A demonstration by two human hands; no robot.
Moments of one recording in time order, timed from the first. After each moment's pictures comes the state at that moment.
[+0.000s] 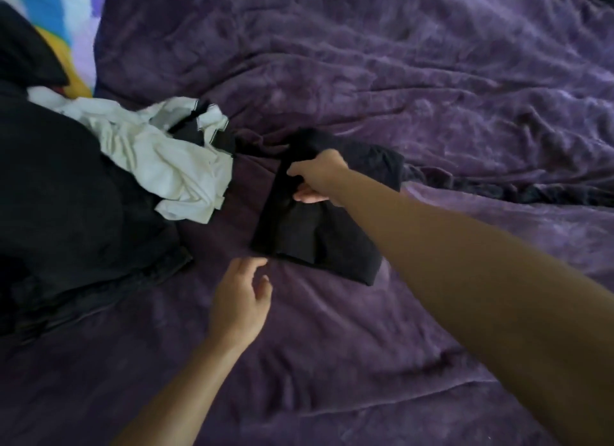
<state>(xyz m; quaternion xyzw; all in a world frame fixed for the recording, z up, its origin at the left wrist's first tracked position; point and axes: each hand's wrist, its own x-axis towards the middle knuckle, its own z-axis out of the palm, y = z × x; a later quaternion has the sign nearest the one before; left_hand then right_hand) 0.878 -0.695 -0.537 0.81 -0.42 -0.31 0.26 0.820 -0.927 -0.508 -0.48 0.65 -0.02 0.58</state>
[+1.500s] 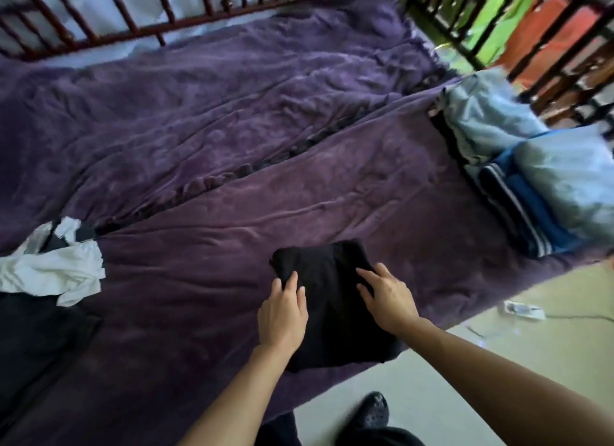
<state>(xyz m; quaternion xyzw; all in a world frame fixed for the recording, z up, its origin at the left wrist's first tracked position) 0.572 -0.612 -0.396 0.67 -0.68 -0.28 0.04 0.366 -0.588 -0.417 -0.62 0.76 -0.04 0.22</state>
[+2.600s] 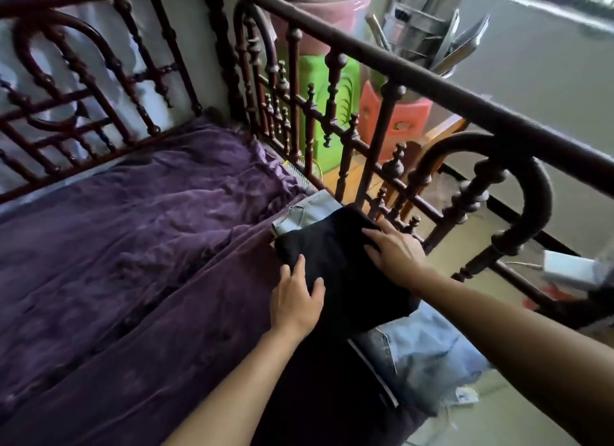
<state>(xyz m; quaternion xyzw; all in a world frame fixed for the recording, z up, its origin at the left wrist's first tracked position) 0.070 -0.843 -0.286 0.54 -0.76 -0.33 0.13 -0.154 -0.814 -0.271 -0.61 0.79 -0.05 0.05</state>
